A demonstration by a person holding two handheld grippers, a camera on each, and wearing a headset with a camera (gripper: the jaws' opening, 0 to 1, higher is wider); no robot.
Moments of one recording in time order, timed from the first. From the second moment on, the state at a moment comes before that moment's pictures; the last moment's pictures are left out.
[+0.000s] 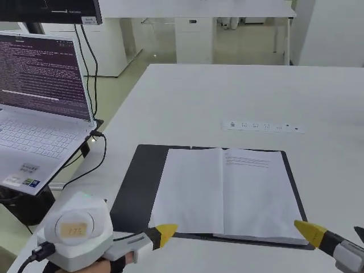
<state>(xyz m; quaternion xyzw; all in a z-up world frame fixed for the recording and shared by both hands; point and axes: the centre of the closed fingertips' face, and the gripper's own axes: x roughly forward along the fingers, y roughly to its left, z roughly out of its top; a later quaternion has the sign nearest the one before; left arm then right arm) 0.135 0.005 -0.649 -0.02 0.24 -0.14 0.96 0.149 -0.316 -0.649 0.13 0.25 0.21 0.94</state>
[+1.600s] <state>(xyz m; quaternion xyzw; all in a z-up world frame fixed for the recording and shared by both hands) 0.215 -0.196 -0.709 0.06 0.27 -0.31 0.91 0.134 -0.338 -0.660 0.16 0.23 0.20 0.94</state>
